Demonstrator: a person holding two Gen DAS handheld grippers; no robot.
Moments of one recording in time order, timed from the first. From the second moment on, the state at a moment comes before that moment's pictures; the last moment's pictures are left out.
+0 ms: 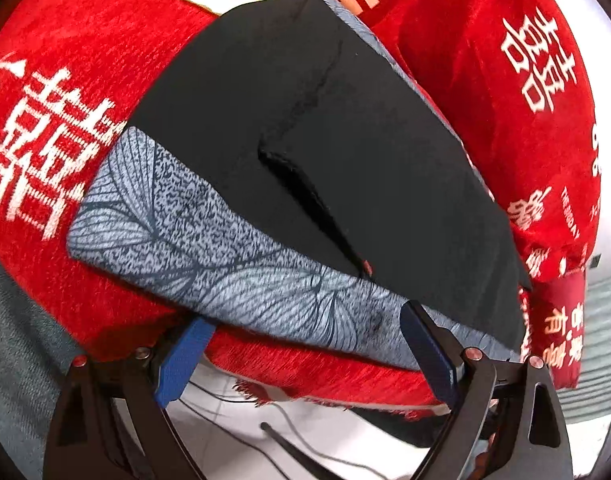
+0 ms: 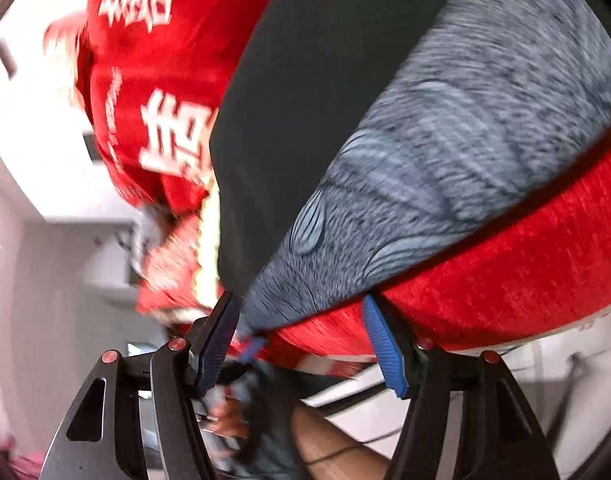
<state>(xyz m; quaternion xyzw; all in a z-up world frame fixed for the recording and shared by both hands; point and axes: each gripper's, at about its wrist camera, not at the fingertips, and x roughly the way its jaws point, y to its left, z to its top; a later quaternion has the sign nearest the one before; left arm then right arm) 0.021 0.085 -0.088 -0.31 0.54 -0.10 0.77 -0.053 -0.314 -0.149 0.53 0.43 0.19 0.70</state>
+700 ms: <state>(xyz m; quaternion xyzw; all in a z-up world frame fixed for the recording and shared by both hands) 0.034 0.084 -0.023 -0.27 0.49 -0.15 0.81 -0.033 -0.312 -0.089 0.45 0.40 0.20 0.77</state>
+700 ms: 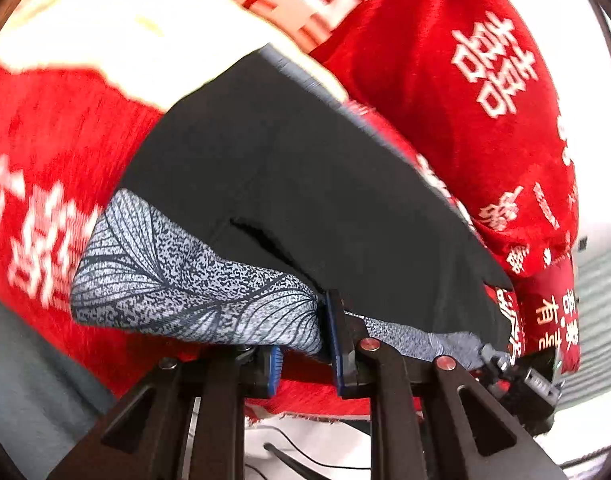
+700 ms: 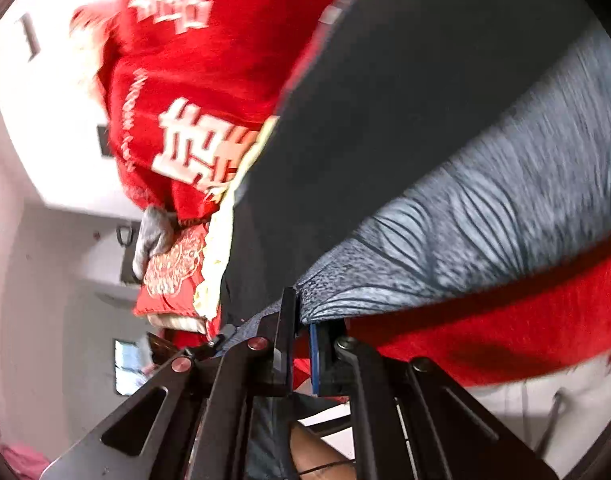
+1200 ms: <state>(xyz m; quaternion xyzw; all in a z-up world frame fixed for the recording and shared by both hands) 0.200 0.054 0.041 -0.20 0.43 -0.18 0.86 0.150 -0.325 0.007 0.29 0.42 0.24 0.83</state>
